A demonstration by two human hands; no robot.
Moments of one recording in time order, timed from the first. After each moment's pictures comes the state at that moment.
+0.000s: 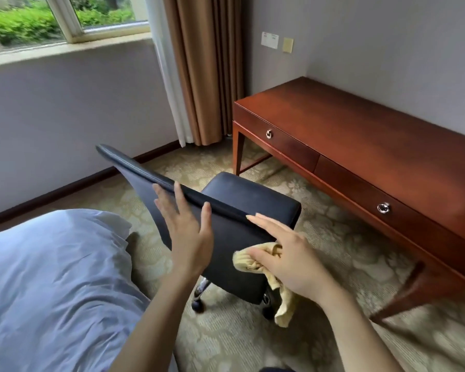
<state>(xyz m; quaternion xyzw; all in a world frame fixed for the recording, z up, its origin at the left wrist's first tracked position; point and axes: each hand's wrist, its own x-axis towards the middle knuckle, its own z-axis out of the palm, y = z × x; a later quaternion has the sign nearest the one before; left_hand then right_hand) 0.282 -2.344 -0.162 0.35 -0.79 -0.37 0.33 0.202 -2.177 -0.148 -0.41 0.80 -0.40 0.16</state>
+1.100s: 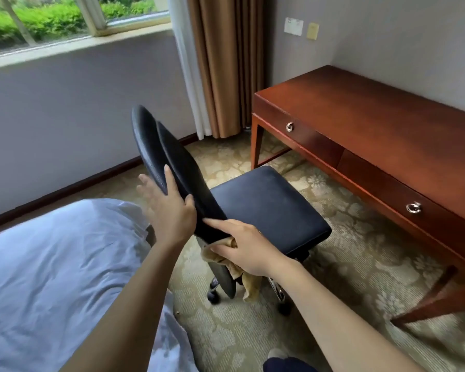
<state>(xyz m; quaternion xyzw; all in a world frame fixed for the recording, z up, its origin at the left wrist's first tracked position) 0.294 -2.410 -0.151 0.48 -0.82 -0.25 0.20 0.216 -2.267 -0.176 -0.51 0.73 -0.35 0.28</state>
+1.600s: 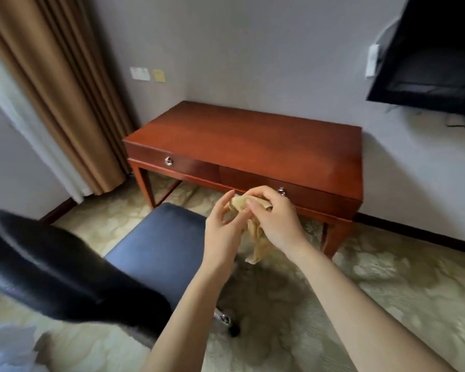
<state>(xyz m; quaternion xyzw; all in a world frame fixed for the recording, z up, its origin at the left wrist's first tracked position) 0.188 -2.209 -0.114 0.12 -0.67 -0.73 0.08 0.147 -2.103 -0.109 -0.15 0.81 -0.57 -0.04</state>
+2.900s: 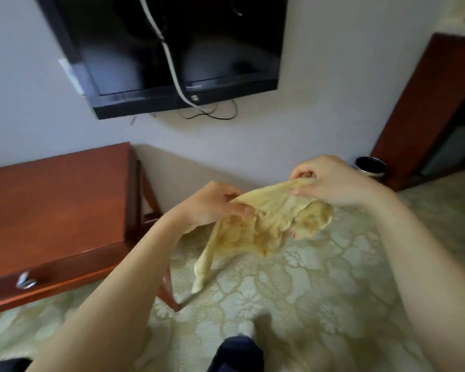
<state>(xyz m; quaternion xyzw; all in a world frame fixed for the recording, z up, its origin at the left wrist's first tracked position) 0.055 -1.640 -0.080 -0.37 -0.79 -0.39 -0.31 0.185 -1.439 -0.044 0.12 0.96 -0.25 -0.05</state>
